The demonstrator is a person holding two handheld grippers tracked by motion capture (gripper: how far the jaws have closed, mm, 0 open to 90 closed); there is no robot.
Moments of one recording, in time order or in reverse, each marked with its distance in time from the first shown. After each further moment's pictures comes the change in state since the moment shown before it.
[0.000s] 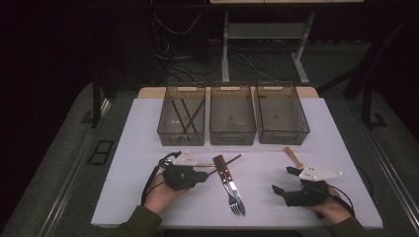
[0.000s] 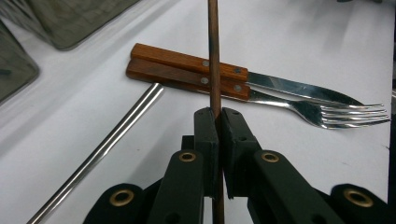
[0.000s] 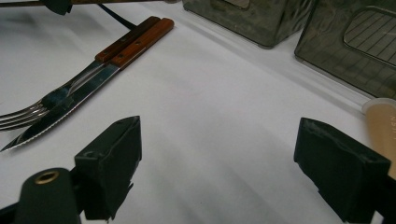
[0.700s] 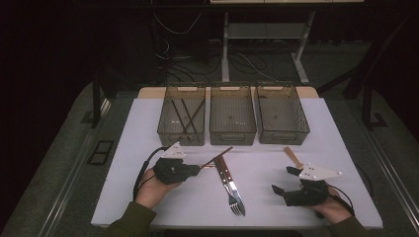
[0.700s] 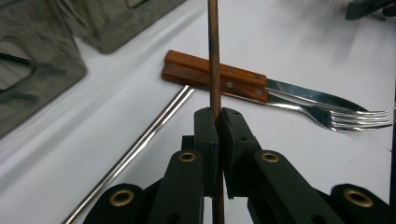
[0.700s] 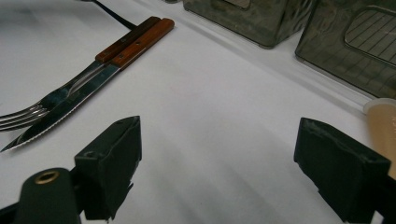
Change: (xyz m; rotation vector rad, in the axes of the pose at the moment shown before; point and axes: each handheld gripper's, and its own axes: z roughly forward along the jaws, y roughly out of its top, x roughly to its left) left arm 0.019 0.000 -0.023 -0.031 0.026 -0.035; right arm 0.000 0.000 0.000 0.002 0.005 0.008
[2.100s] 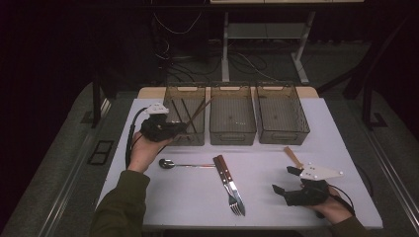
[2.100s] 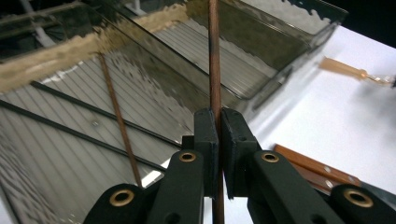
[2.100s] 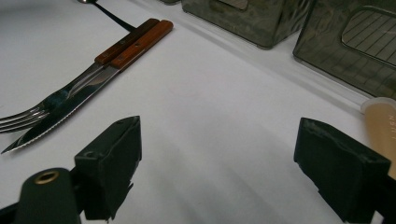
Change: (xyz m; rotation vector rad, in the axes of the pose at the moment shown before) left arm 0.082 0.062 -0.030 -0.155 0.168 -0.100; right arm -0.002 0.000 -0.001 -0.006 0.002 0.006
